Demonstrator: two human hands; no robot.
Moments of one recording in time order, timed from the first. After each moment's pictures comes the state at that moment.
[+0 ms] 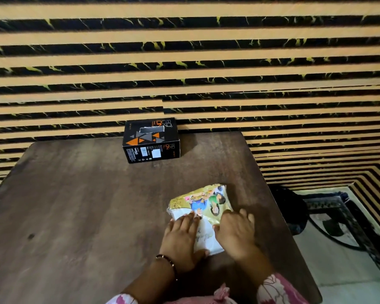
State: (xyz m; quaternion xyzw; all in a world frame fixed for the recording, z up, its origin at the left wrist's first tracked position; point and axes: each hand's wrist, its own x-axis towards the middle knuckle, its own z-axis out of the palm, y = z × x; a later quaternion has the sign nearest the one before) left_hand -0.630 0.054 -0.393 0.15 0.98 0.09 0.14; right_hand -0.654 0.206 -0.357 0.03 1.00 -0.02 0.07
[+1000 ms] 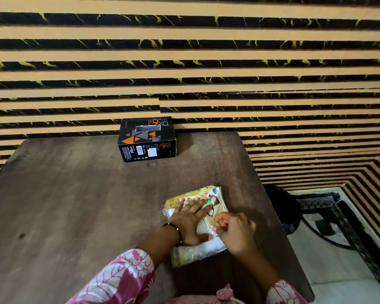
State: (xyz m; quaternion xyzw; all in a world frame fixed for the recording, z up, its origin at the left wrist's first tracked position) left_hand -0.690 0.069 -0.400 0.25 0.94 0.08 0.20; right_hand -0.649 0.229 -0.371 0.04 0.97 -0.21 0.07
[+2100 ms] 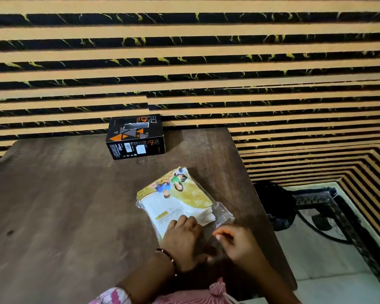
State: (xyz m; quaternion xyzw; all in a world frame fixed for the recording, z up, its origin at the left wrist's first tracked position) left_hand -0.619 0.105 -0.376 0.23 0.96 0.05 0.12; right_hand -0.607 0.285 -0.371 -0.06 0.92 -0.37 0.09
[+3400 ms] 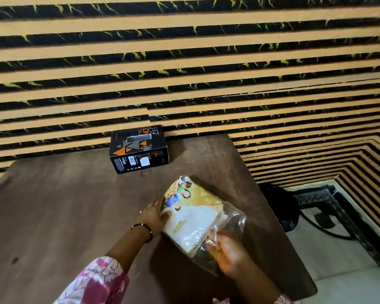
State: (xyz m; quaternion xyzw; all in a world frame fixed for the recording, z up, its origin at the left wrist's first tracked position) left_hand -0.715 0.003 -0.409 -0.01 0.96 0.22 0.16; right_hand -0.623 0.198 -0.358 0.34 0.42 -0.83 0.15
